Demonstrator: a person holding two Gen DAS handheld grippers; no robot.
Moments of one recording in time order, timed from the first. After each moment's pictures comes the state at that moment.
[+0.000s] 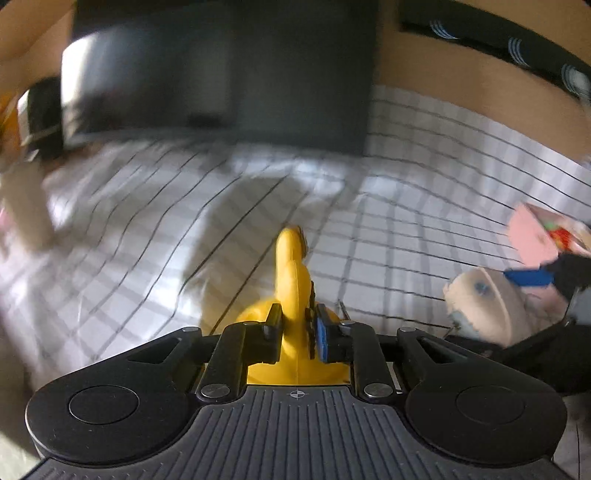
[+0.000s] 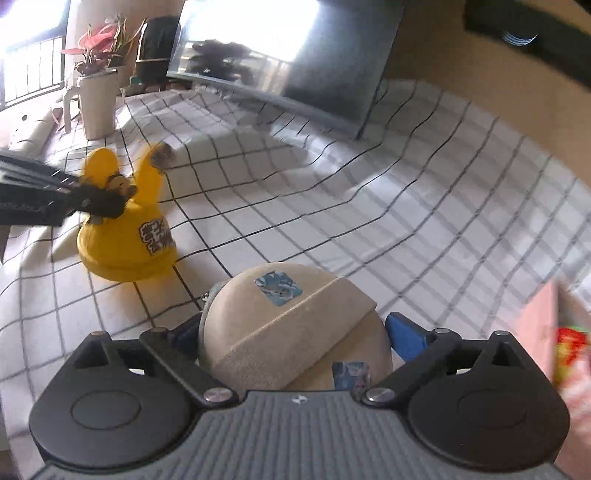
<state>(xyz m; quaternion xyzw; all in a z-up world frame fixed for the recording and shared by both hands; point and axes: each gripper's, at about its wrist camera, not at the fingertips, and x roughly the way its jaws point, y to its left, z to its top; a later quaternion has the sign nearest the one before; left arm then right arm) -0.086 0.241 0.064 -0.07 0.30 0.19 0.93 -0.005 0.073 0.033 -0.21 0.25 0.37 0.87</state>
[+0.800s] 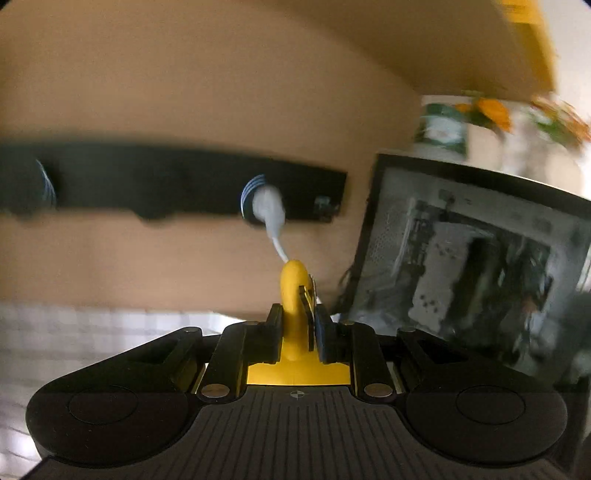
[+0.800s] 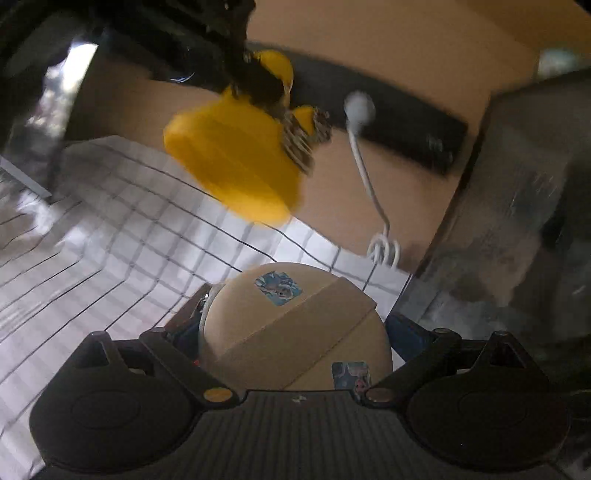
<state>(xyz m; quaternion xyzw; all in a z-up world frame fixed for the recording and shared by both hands) 0.105 0.022 0.244 0.00 0.15 -0.26 0.95 0.063 -0.123 0.107 -0.15 0.18 0.05 0.97</state>
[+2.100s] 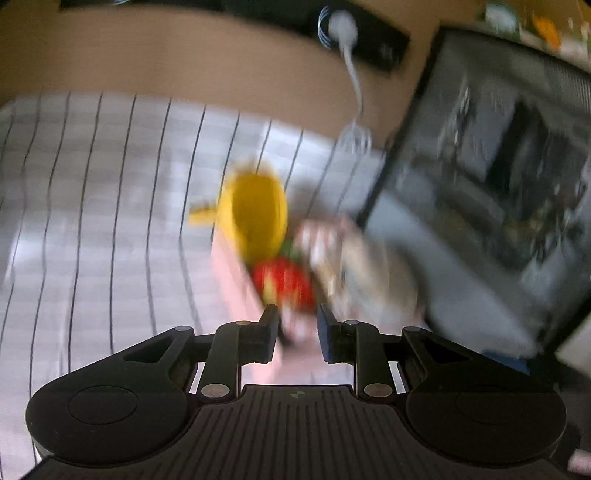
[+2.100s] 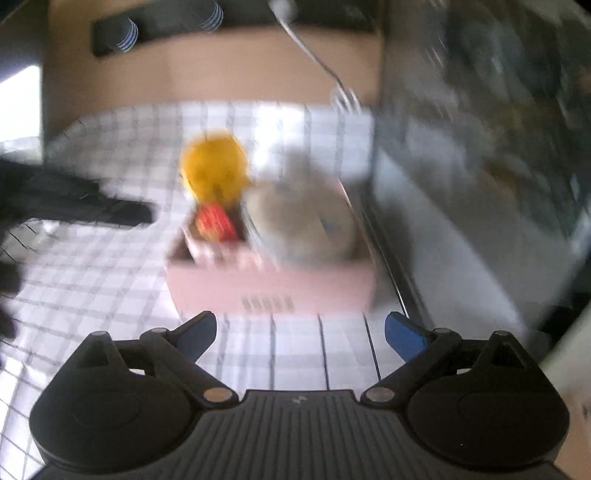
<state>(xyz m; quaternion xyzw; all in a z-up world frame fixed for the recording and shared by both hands) 0.088 0.047 0.111 -0.07 0.31 -0.22 0.92 -0.035 -0.137 0.050 0.02 0.31 -0.01 0.95</state>
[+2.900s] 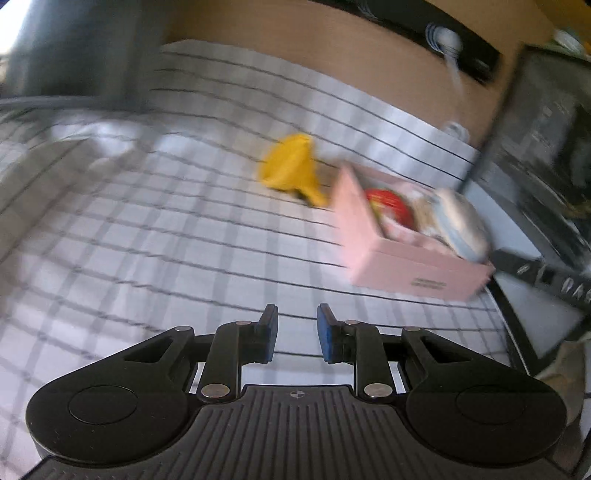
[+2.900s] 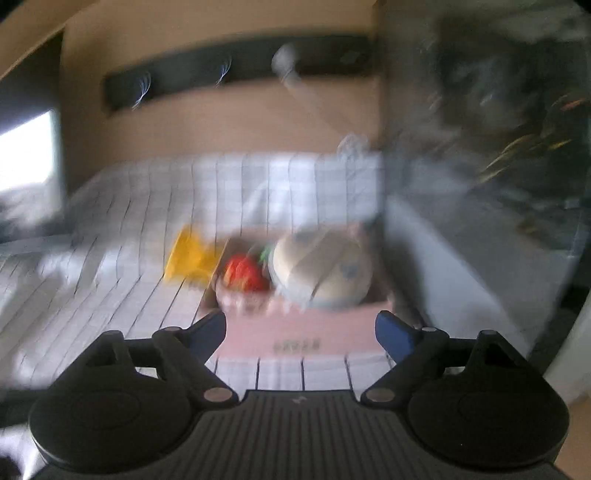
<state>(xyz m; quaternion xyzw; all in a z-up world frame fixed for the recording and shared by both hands) -0.042 0.077 0.056 -0.12 0.33 -0.04 0.94 -0.054 -0.118 0.075 0.06 0.21 0.00 0.98</state>
